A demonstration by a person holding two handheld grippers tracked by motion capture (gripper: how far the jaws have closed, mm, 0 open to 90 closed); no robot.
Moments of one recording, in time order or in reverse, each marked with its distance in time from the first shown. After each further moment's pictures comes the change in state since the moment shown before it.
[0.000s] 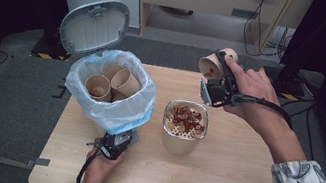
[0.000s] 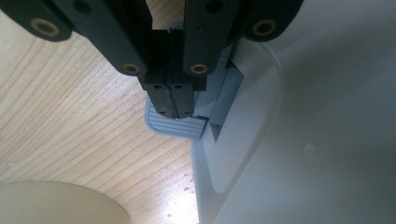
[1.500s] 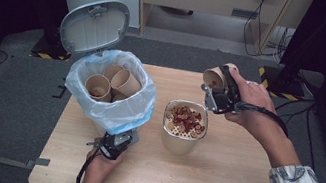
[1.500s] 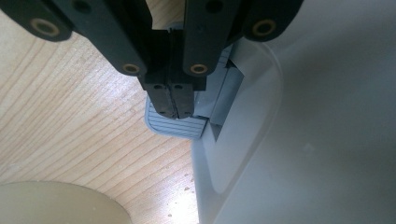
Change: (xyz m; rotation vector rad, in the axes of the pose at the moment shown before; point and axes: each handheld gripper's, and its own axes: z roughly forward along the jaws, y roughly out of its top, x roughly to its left) left arm 0.000 0.000 0.000 0.001 -0.003 0.000; right arm 0.043 -0.016 0.015 0.004 0.089 0.096
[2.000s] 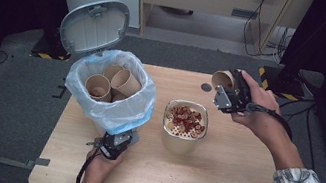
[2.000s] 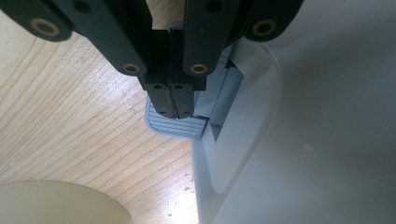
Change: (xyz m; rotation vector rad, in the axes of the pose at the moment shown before) left arm 0.001 0.000 0.000 0.000 -0.006 0.000; right arm 0.011 -0.030 0.006 0.002 0.059 0.176
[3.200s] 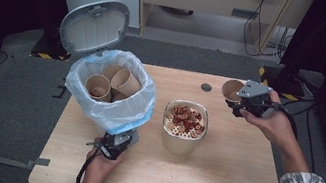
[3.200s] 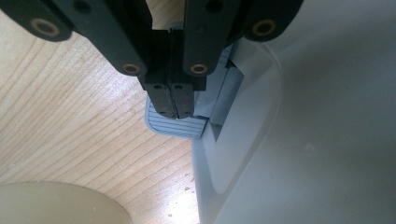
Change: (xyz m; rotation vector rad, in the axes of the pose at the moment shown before) left arm 0.000 0.000 0.000 0.002 0.005 0.016; right arm 0.008 -0.064 0.013 -0.112 0.367 0.665
